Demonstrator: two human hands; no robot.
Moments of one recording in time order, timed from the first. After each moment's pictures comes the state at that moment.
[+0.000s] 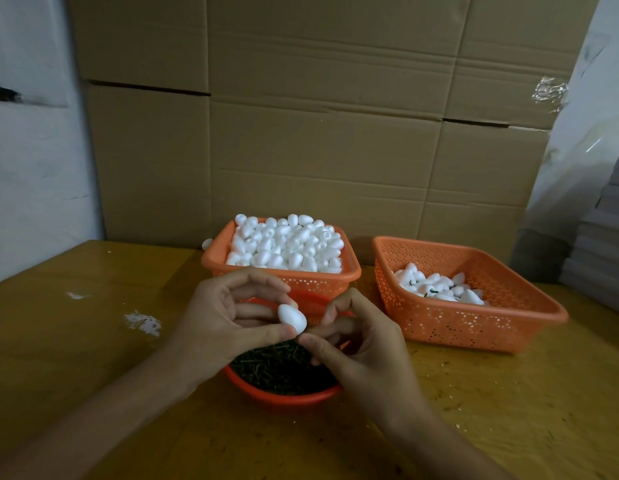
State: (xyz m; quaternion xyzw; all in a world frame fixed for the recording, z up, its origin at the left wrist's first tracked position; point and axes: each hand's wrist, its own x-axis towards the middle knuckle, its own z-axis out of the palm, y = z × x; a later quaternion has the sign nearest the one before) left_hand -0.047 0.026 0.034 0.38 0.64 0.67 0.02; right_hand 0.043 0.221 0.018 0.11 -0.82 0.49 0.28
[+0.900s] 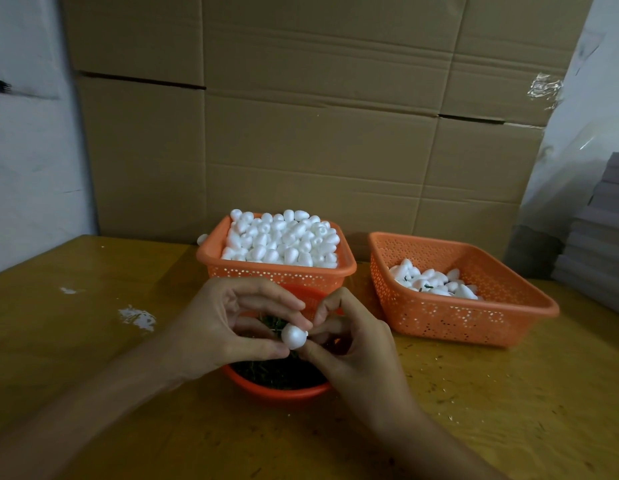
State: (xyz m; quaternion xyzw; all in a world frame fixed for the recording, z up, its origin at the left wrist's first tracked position) left_hand -0.048 0.022 0.041 0.48 0.64 0.60 0.08; right_hand 0.041 0.218 0.010 0.12 -0.83 0.45 0.30
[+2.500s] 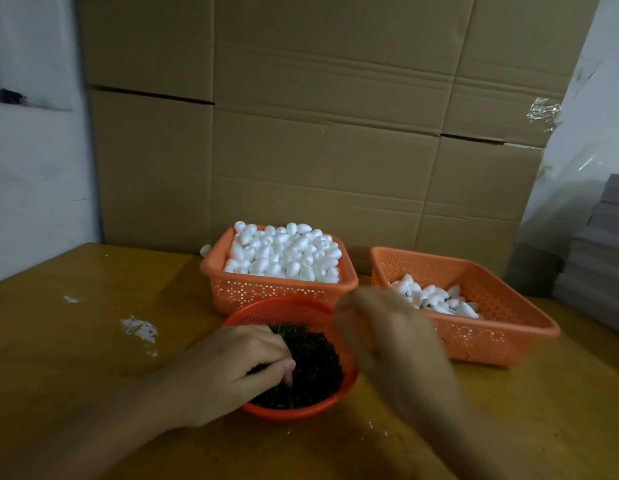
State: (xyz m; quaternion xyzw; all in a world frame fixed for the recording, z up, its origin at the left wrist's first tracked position) left_hand -0.032 0.023 0.037 0.46 0.85 0.25 -0.01; right_hand 0.057 0.246 0.051 0.03 -0.93 0.09 0.35
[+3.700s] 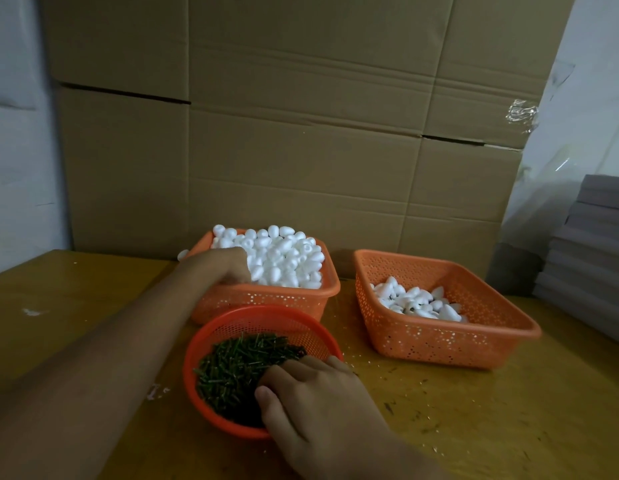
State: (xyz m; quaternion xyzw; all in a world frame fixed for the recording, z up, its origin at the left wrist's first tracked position) left_hand -0.186 0.098 0.090 0.21 0.98 0.03 0.04; right_hand 0.048 0.202 0.021 0.13 -0.98 0.05 0.12
